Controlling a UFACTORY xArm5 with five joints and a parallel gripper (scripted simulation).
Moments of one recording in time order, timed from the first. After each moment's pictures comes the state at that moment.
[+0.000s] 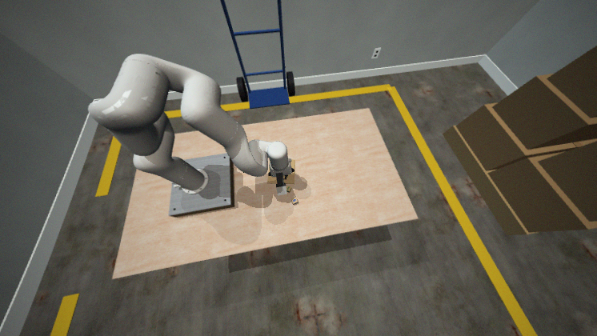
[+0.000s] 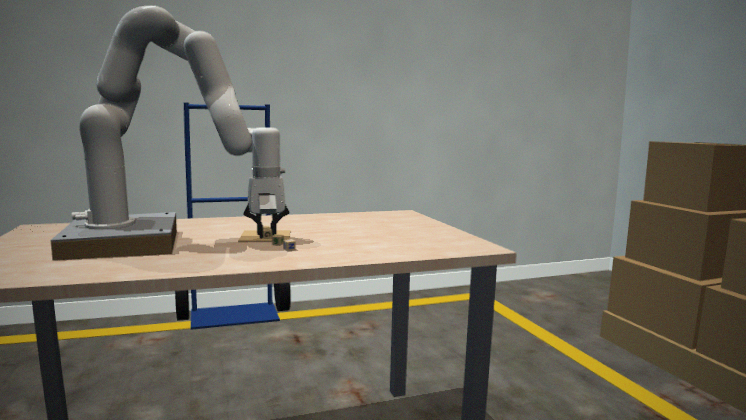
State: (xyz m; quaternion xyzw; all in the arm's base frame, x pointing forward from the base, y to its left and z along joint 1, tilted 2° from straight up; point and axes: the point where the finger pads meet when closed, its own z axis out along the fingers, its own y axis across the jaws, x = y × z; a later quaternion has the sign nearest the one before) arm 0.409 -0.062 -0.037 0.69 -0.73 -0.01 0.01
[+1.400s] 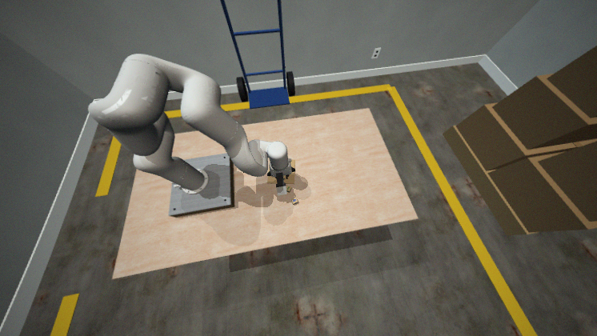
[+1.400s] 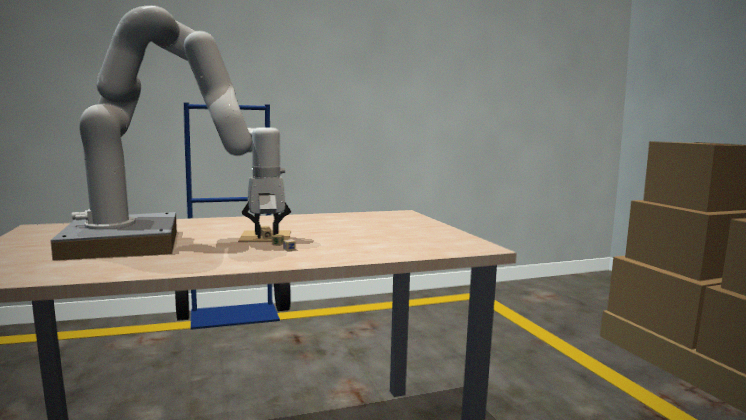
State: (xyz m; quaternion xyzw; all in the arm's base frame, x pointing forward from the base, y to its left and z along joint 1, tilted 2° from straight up) arm 0.409 -0.062 -0.037 0.69 -0.73 -0.01 0.01
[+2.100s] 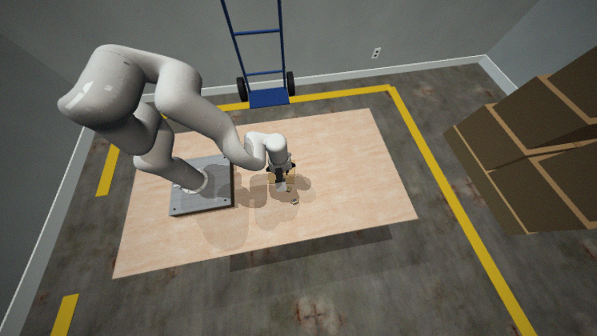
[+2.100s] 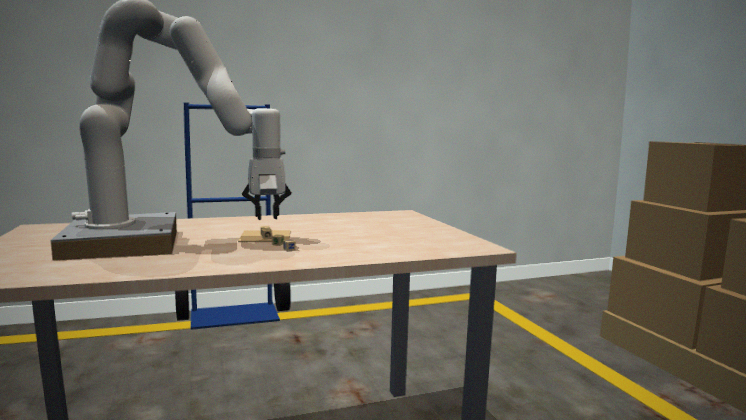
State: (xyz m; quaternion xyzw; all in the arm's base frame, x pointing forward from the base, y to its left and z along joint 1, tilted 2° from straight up) arm 0.413 -0.061 0.015 0.69 -0.73 -0.01 0.01
